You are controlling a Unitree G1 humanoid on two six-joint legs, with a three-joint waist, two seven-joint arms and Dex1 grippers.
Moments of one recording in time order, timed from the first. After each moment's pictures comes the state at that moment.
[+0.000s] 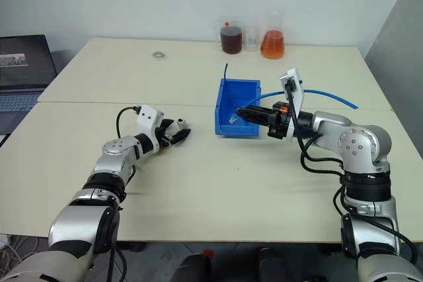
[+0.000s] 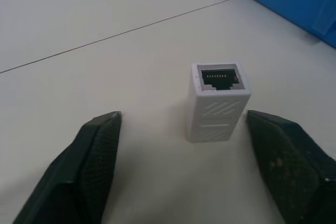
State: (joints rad) left arm -0.83 0.45 0.06 1.07 -0.11 -0.08 -0.73; right arm -0.74 -0.47 -0.11 -0.08 0.94 1.11 0.63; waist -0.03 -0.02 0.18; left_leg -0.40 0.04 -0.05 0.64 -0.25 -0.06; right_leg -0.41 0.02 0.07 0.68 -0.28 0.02
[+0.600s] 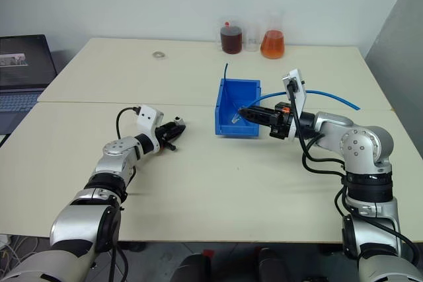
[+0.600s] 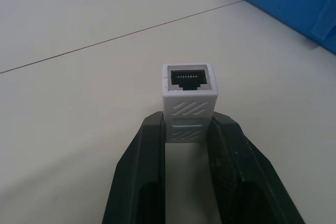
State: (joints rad) left arm -0.83 0.44 0.08 1.09 -0.11 -0.11 -0.75; right arm -0.74 -0.47 -0.12 -0.08 0.93 1.11 0.63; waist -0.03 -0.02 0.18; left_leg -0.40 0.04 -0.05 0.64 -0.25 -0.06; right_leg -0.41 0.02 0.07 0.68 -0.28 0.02
